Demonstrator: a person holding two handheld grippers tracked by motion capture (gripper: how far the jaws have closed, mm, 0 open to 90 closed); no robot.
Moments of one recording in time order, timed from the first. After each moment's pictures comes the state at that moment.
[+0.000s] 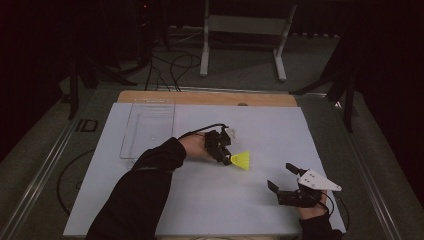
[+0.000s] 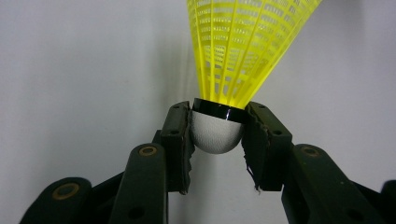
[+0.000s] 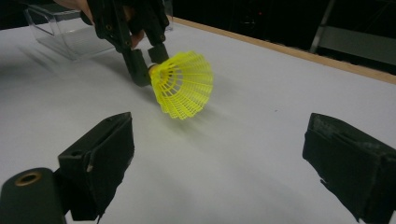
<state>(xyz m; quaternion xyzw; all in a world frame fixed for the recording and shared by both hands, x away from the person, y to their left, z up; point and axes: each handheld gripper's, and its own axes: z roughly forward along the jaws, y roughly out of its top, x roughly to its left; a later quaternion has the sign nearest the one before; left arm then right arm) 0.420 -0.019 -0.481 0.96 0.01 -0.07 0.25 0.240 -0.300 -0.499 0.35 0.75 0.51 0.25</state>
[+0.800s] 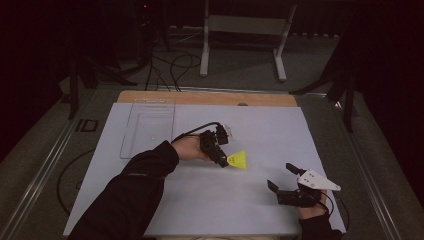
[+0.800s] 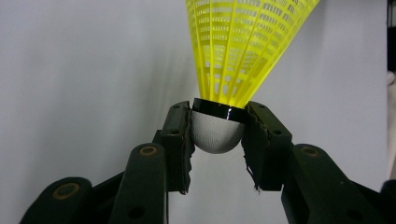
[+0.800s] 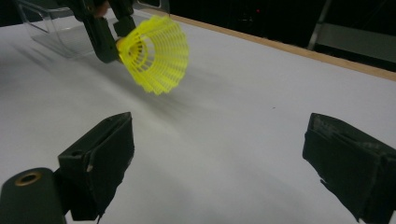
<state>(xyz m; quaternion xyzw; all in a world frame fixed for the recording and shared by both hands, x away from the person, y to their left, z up) 0.401 -0.003 -0.449 0.97 0.10 -0.09 0.22 0.241 -0.300 -0.500 0.36 0.75 0.50 0.25</state>
